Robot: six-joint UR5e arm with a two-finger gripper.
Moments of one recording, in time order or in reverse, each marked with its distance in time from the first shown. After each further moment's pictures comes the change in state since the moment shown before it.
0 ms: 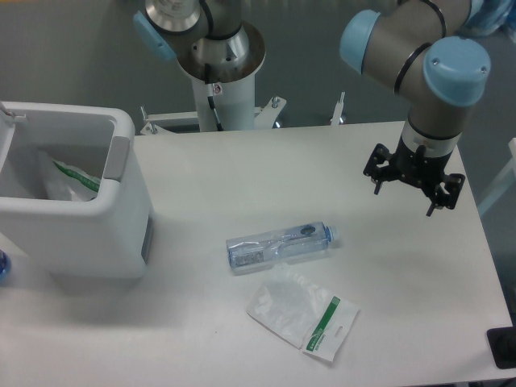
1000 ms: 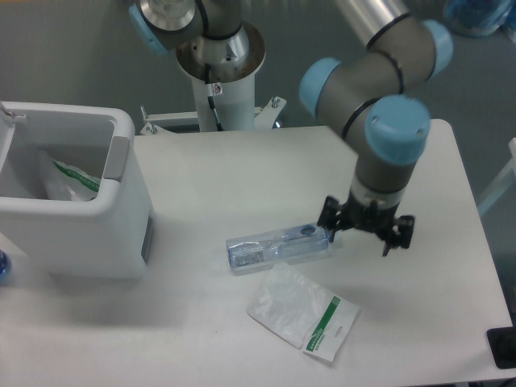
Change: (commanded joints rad) arm -0.234 -0.133 -0.017 0.161 -0.015 -0.543
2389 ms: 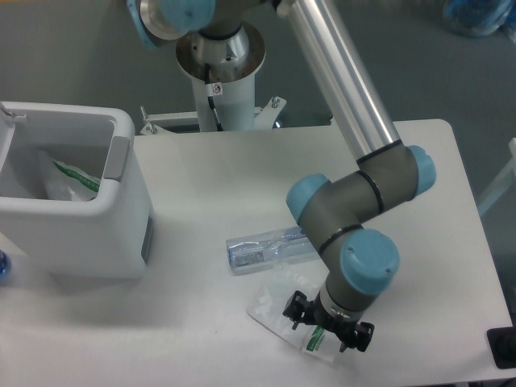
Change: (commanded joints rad) arm -0.014 -0.357 0.388 -0.152 -0.140 0.179
